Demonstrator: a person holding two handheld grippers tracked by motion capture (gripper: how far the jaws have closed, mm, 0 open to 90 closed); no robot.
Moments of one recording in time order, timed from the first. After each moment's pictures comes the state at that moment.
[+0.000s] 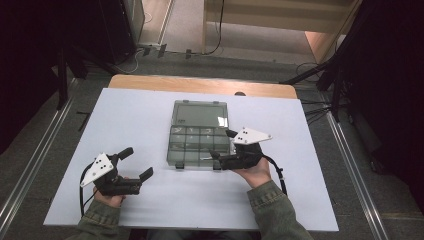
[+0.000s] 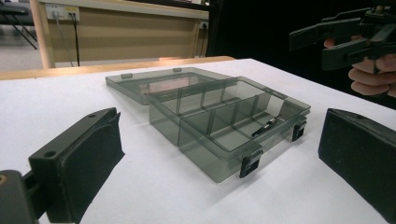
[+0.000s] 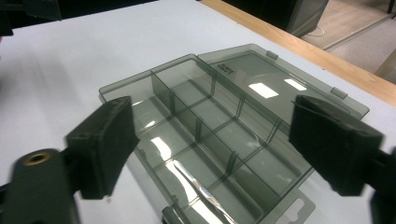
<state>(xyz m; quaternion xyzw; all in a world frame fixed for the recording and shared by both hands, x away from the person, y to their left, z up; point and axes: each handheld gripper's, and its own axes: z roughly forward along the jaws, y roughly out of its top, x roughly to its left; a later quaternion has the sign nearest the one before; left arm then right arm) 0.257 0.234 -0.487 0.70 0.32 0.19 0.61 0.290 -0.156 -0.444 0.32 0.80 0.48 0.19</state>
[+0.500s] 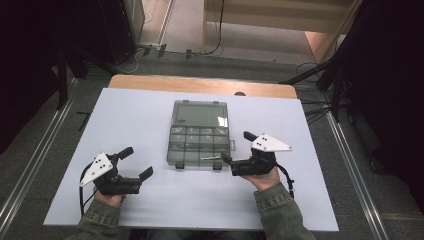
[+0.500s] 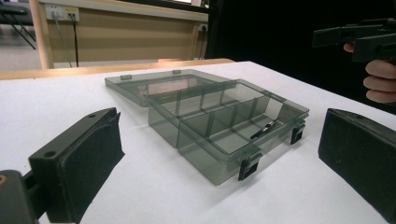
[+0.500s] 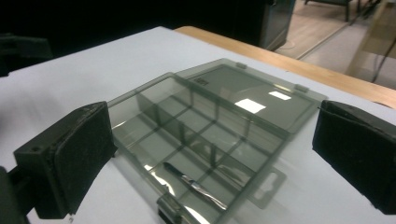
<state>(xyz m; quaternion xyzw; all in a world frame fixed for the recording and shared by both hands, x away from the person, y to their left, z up) 0.258 0.235 -0.487 0.70 0.33 0.18 0.61 0.266 -0.187 -0.448 0.38 0.73 0.52 0.22</state>
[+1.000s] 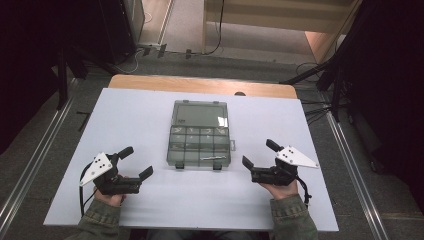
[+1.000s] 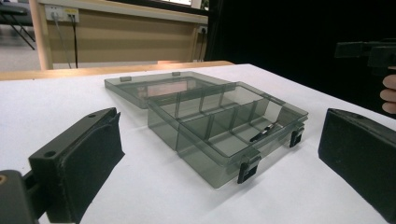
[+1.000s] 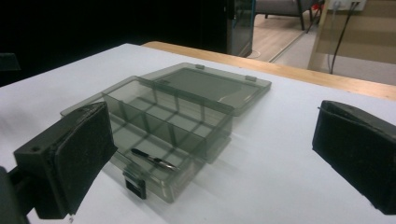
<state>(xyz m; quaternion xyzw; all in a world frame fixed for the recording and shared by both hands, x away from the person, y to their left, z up) 0.259 0.234 -0.486 0.69 0.33 0.18 0.62 0.234 -0.235 -0.465 0.43 0.68 0.54 0.26</state>
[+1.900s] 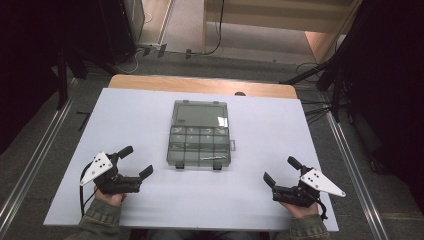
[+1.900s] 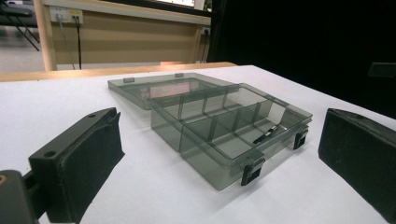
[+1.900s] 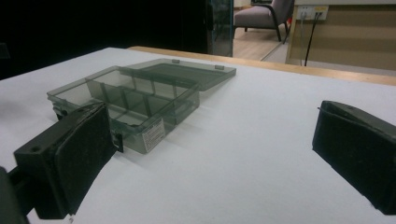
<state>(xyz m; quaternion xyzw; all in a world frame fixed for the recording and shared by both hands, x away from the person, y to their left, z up) 0.259 0.234 -0.486 0.69 0.33 0.18 0.61 0.185 -0.283 -0.493 0.44 0.64 0.55 0.29</state>
